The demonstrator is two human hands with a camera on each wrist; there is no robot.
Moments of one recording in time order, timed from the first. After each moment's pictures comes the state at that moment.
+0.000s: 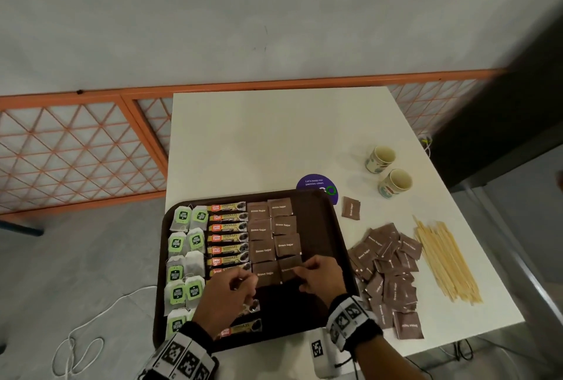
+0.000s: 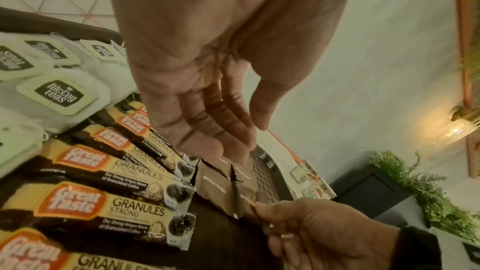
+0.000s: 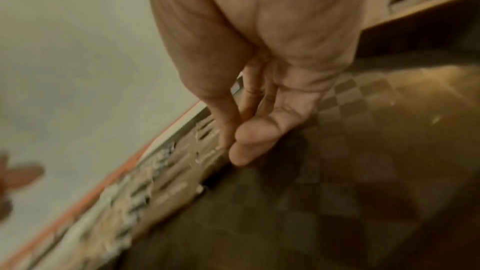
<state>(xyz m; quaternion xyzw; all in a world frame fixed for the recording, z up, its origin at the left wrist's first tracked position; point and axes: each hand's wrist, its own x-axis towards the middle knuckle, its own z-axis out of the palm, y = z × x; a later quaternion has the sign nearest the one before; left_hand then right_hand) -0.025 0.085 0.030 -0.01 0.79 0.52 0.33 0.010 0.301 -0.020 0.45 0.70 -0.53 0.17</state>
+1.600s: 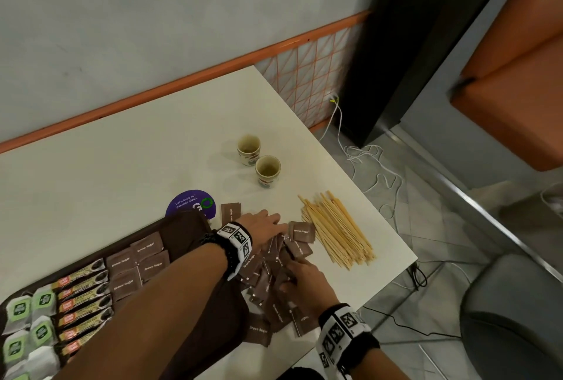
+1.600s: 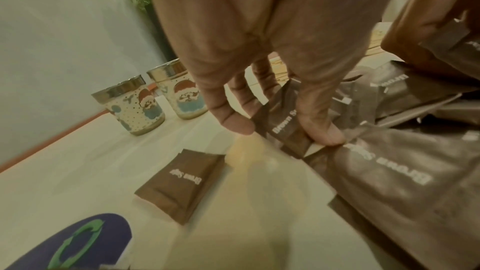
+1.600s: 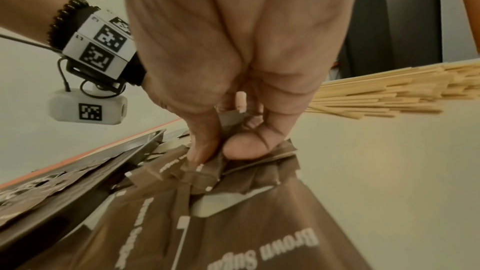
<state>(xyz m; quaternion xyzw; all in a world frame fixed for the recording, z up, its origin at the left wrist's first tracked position) -0.067 0.453 0.009 0.64 0.69 -0.18 0.28 0.123 0.489 -0.022 0.29 0.87 -0.37 0.16</state>
